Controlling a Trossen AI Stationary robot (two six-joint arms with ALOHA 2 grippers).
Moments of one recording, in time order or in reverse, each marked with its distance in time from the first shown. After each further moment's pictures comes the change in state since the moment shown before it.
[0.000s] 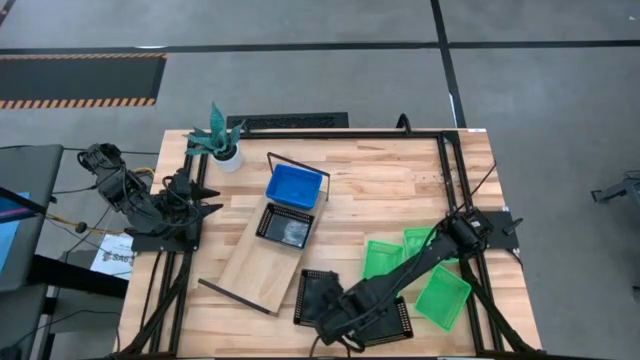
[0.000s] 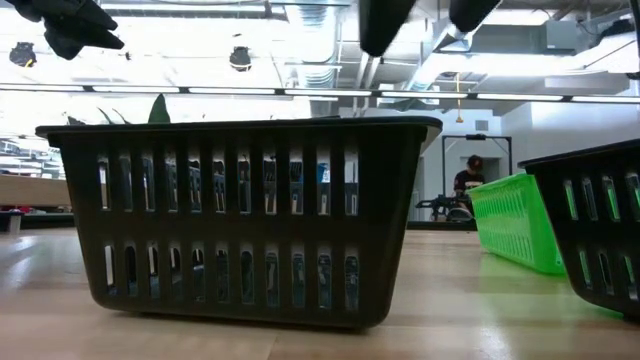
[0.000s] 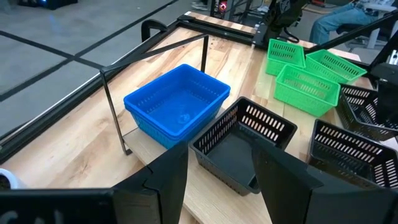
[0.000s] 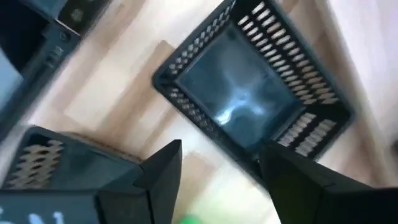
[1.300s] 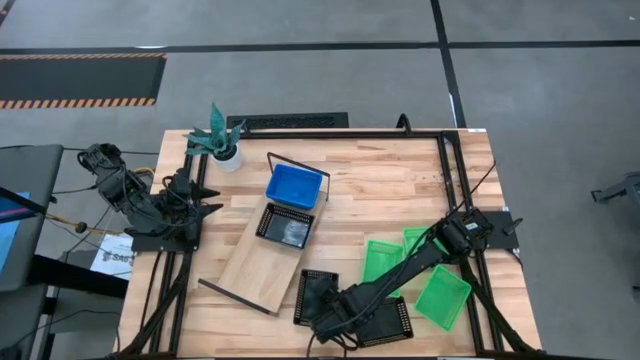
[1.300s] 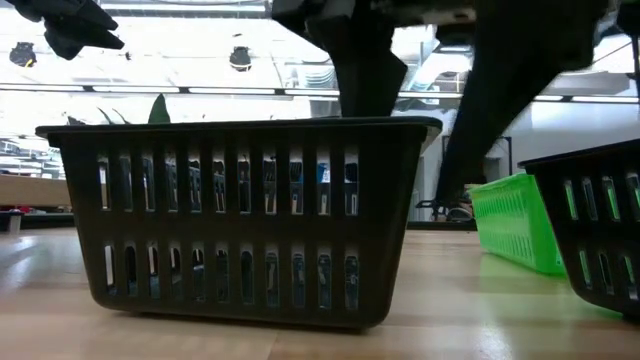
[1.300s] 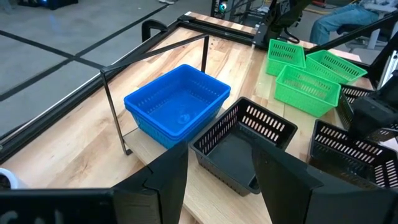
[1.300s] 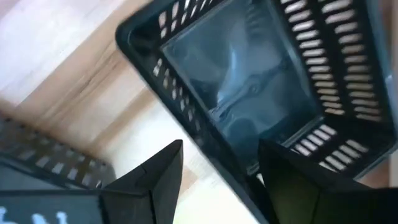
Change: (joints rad) left arm 0.000 0.000 0.000 -0.001 -0.001 -0.002; right arm -0.016 0.081 -0.089 0.070 0.073 -0.194
